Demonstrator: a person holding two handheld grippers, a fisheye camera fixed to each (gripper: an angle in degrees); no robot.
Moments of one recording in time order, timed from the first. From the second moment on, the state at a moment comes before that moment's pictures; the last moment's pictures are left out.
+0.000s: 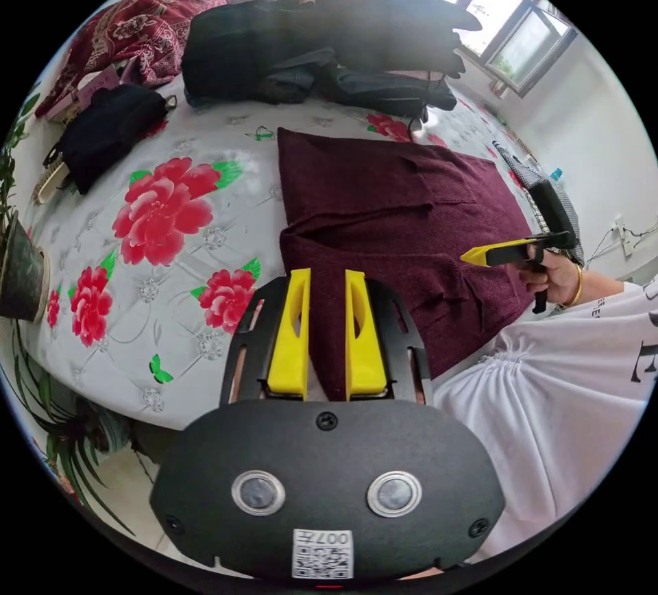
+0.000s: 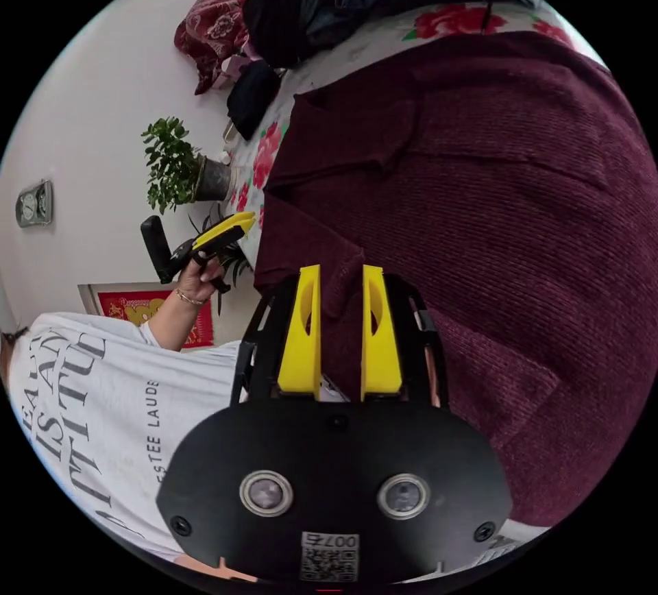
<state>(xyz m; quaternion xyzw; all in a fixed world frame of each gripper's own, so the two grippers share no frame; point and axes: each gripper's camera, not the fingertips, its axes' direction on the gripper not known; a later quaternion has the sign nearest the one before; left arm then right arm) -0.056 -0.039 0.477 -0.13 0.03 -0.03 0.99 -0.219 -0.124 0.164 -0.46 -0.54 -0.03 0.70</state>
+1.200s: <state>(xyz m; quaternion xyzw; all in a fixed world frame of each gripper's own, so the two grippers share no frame) 0.039 -0.065 0.452 -0.15 0.00 -0.15 0.98 0.205 0.023 0.109 -0.26 -0.17 0.47 0.83</state>
